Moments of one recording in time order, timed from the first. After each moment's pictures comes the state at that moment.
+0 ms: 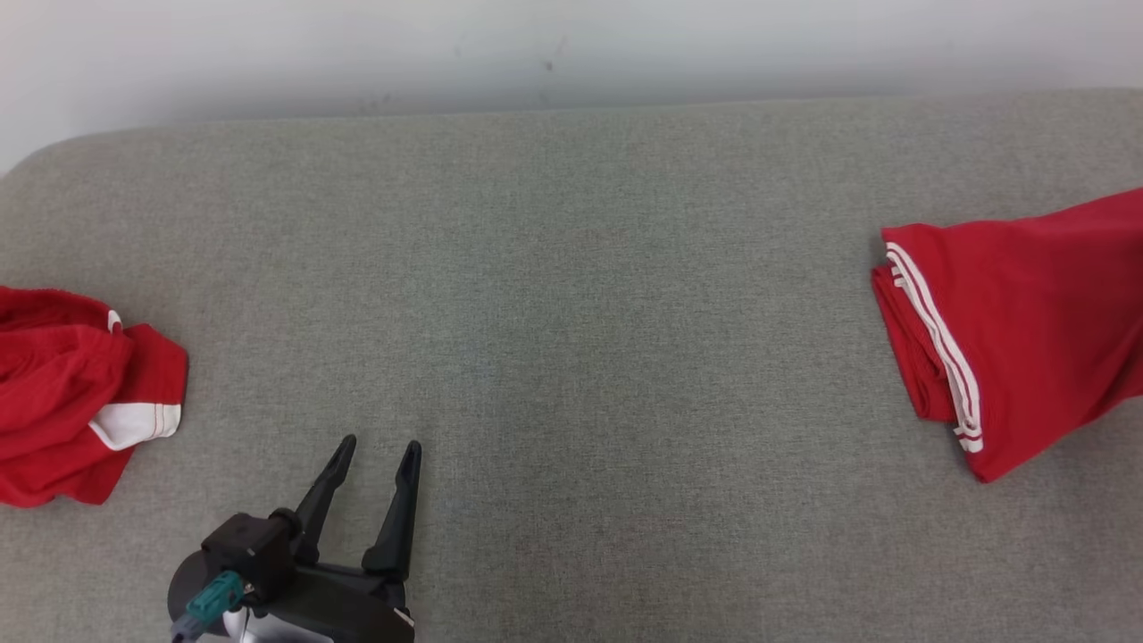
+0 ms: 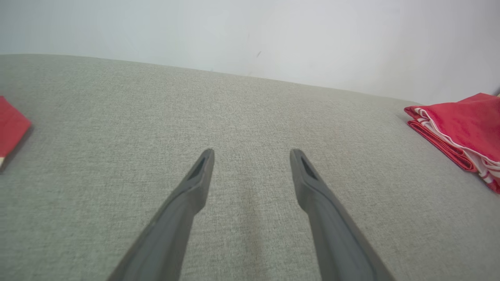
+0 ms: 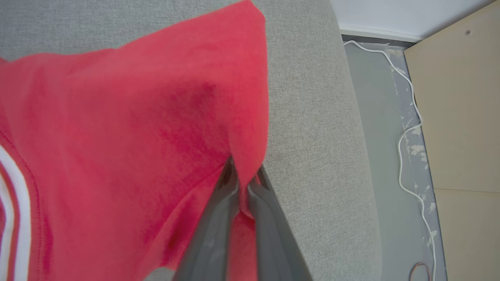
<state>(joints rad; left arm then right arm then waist) -0.18 0.13 -0.34 0.31 -0.32 -0.09 -0.26 -0.97 -0.67 0.79 0.95 0.88 -0.05 0.53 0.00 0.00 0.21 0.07</state>
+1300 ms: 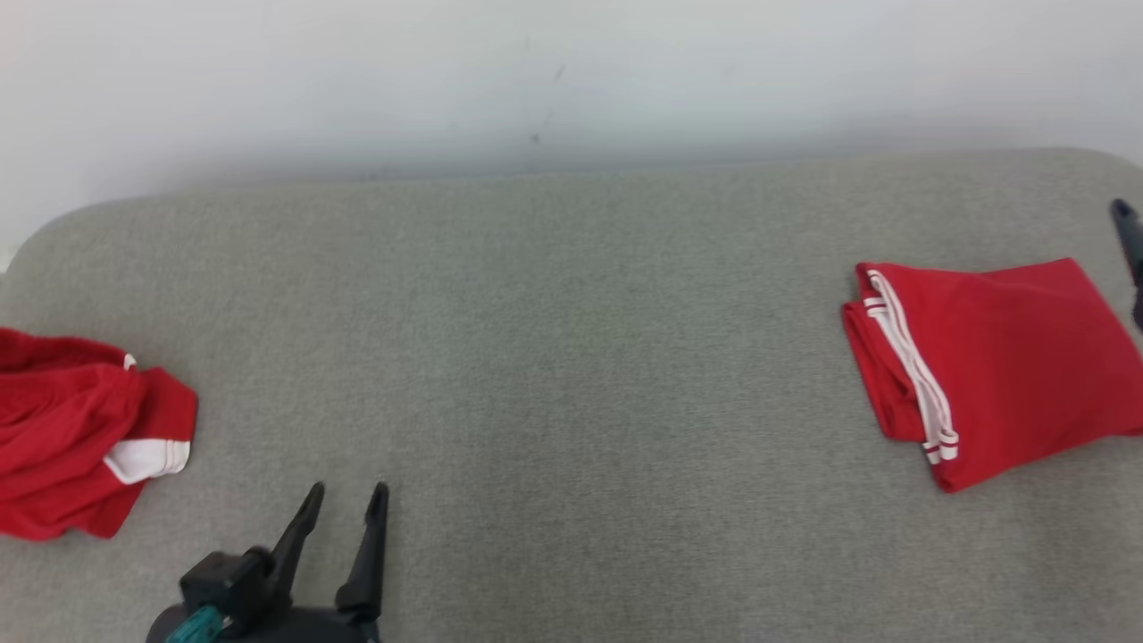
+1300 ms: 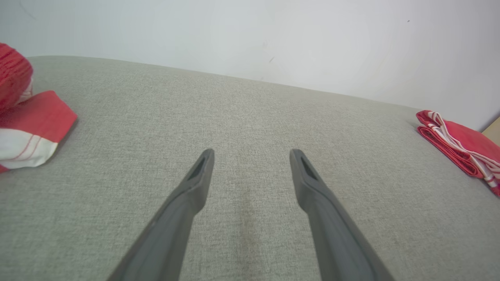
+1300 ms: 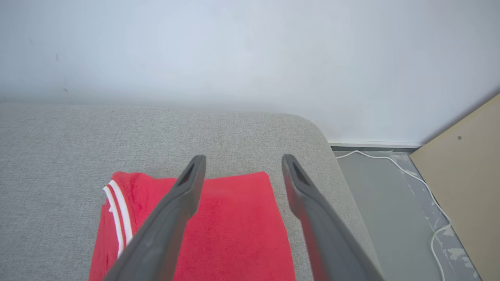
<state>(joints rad) -0.15 0.13 -0.30 0.38 -0.33 -0.08 -0.26 -0.97 -0.64 0.74 0.96 0.88 0.05 0.15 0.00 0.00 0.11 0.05</state>
